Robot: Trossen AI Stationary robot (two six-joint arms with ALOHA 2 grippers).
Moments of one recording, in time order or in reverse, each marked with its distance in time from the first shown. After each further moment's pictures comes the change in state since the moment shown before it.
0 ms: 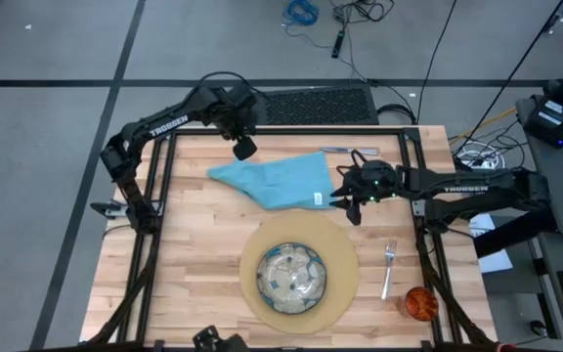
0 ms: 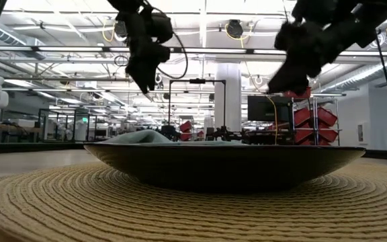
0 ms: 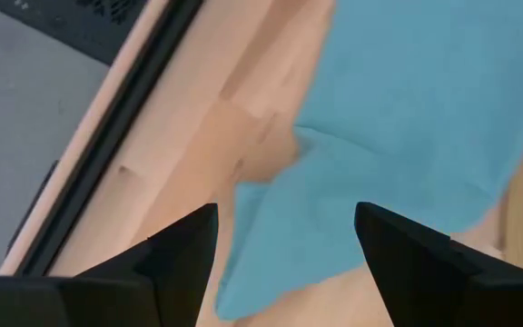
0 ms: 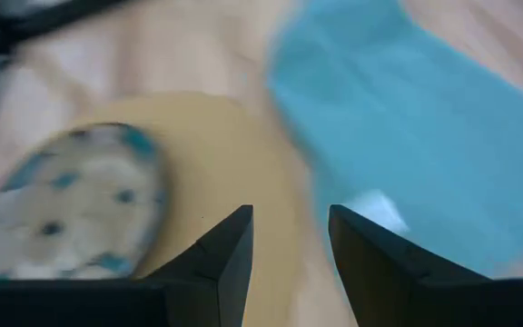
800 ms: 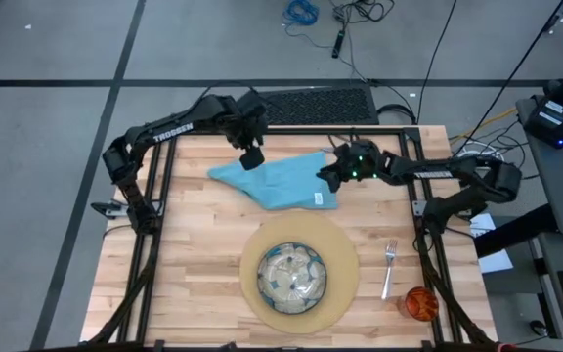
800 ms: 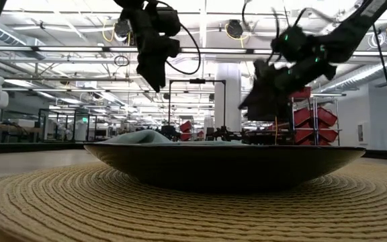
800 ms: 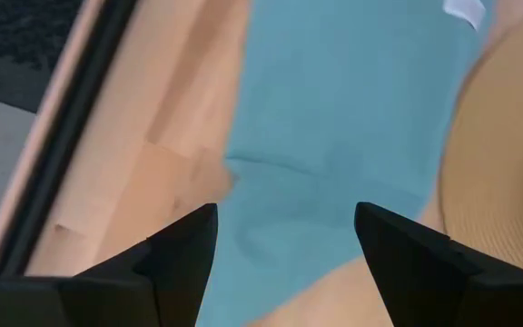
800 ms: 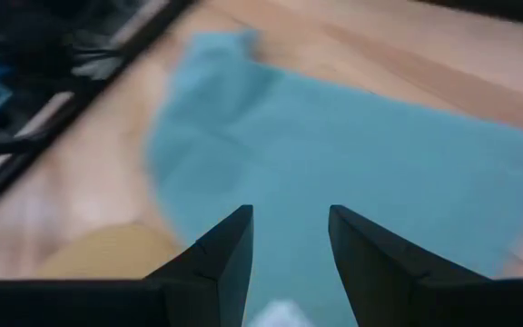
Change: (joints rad) left arm -0.114 0.000 -0.012 0.061 0.072 0.033; right arm -0.297 0.346 0.000 0.423 -0.110 0.244
